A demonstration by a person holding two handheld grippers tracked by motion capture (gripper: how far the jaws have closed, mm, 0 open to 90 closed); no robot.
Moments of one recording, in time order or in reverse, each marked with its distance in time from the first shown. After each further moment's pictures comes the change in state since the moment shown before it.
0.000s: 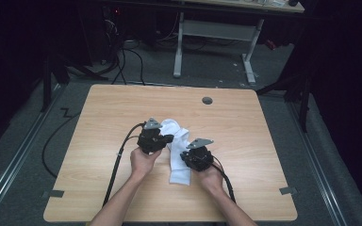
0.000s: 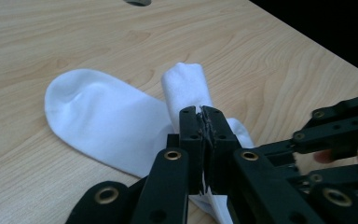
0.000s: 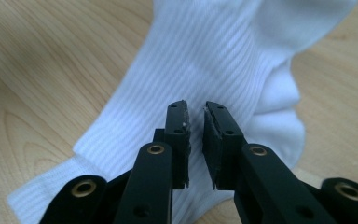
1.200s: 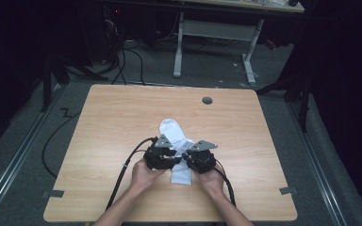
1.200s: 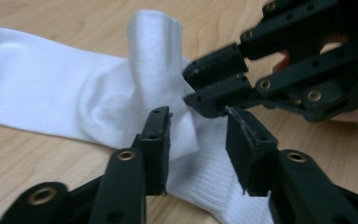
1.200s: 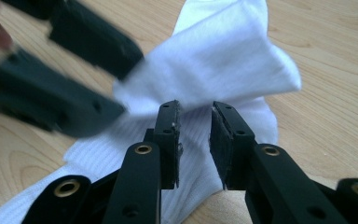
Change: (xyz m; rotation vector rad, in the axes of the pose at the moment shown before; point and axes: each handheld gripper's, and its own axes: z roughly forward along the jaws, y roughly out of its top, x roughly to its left) left arm -0.028 -0.028 0.003 0.118 -0.054 0.136; right arm 0.003 -0.008 -0.008 -0.074 -0.073 0.020
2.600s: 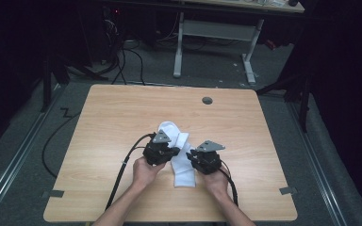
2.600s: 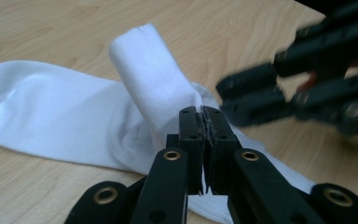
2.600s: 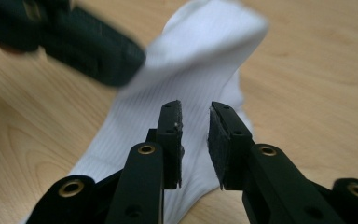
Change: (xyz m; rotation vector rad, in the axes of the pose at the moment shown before) left arm -0.003 0.008 0.005 -0.014 -0.006 0.011; right arm -0.009 -0.001 -0.024 -0.066 0.001 0.028
